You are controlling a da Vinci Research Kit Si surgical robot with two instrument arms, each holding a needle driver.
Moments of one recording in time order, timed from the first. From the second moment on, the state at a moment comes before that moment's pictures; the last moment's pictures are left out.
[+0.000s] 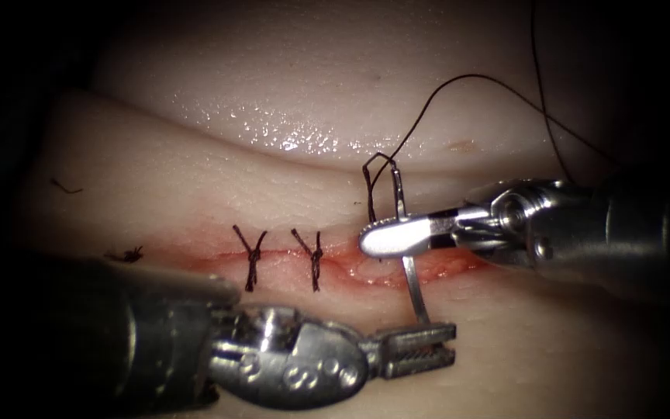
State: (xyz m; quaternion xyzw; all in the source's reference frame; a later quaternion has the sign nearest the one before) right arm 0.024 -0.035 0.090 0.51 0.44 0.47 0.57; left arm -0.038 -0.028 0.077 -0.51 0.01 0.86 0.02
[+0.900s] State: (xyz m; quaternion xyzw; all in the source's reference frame) right arm 0.023 -0.032 0.092 0.29 0.62 0.37 0.63; left arm -0.034 -0.027 0.080 -0.46 -0.18 0.86 0.13
